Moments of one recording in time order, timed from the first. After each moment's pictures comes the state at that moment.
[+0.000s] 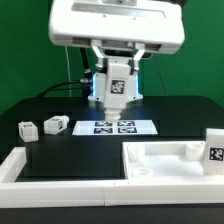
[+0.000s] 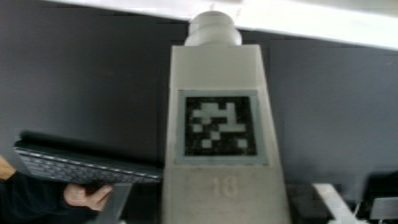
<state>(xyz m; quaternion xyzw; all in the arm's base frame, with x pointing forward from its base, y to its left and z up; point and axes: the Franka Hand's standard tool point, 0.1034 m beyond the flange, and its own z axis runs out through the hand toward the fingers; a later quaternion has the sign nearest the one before) 0.614 -0.037 0.185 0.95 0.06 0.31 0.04</state>
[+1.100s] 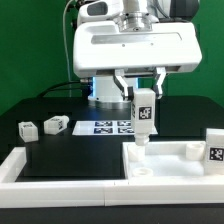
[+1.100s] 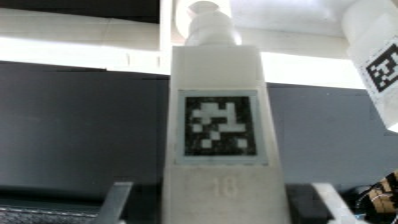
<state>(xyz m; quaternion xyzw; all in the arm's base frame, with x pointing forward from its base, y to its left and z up) 0.602 0.004 0.140 0.95 0.06 0.29 -0.02</state>
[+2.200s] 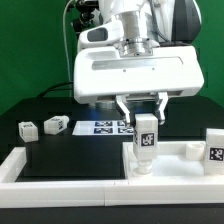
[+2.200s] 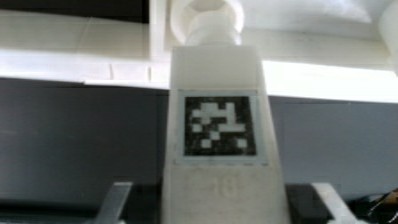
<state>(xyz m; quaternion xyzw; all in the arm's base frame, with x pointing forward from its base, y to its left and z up) 0.621 0.007 0.101 0.95 0.06 0.31 -0.02</state>
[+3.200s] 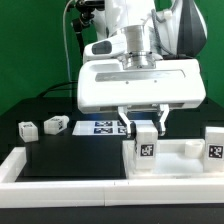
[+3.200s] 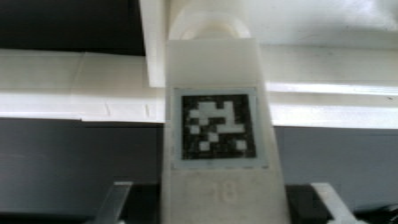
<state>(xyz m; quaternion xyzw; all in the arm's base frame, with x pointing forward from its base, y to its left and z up) 0.616 0.009 0.086 0.95 0.03 0.31 -0.01</state>
